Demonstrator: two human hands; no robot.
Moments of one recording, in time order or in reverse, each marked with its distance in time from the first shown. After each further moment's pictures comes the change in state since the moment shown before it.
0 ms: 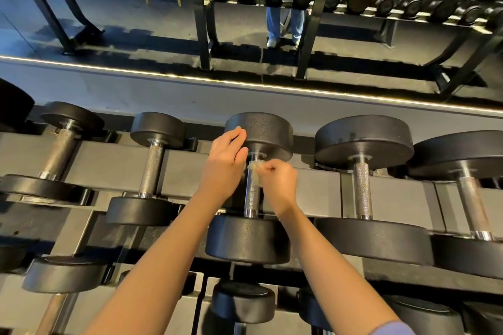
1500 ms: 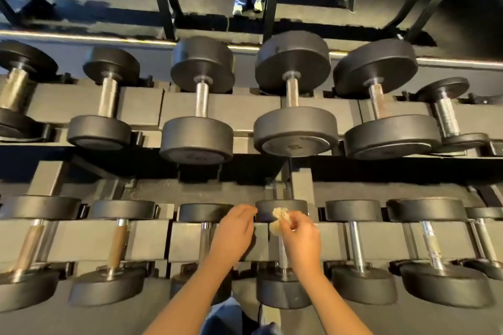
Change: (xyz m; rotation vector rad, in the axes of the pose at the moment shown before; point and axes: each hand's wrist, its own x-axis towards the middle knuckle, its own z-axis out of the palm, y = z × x) left_hand -0.297 0.047 0.131 0.070 -0.431 -0.027; right_hand -0.250 0.206 -0.136 -0.307 0.174 0.089
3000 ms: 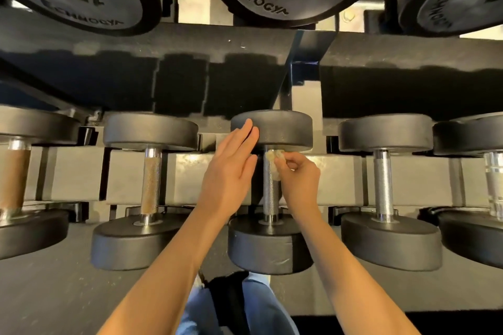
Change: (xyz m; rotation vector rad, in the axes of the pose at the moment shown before) left_hand 0.015 -0.028 0.159 -0.152 0.152 0.049; right_hand 0.050 0.159 0.083 0.331 -0.028 0.141
